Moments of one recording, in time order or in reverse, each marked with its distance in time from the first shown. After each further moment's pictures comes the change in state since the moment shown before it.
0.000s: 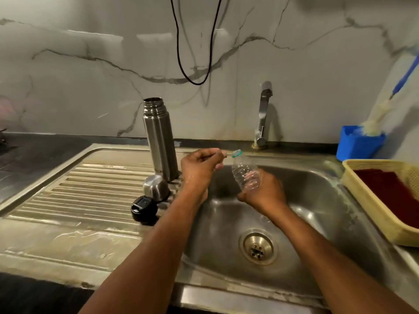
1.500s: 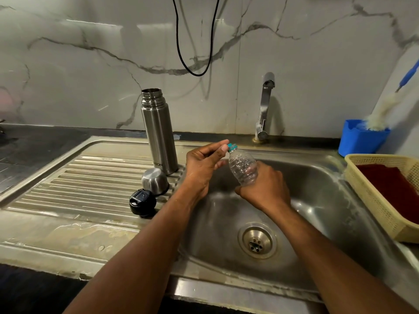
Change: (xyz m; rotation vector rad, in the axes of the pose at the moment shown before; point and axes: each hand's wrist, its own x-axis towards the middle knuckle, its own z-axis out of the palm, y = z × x) left_hand 0.009 -0.018 -0.004 -0.055 -0.220 0.048; right_hand -0.017 -0.022 -0.013 -0.167 0.037 0.008
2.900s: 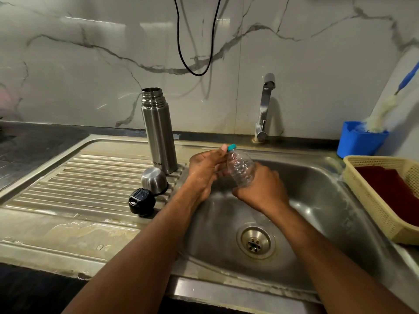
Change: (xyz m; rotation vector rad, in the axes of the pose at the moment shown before) left_hand -0.005 -0.004 0.003 -0.085 -0.062 -0.212; right_hand -0.006 -0.008 -0.009 -0.003 -0.091 -0.071
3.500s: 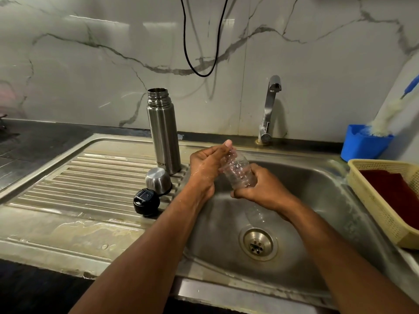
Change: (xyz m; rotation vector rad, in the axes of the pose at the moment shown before) left_hand -0.005 0.010 0.003 0.010 0.123 0.134; right_hand 0.009 0.008 -0.007 0.309 -0.272 -0.113
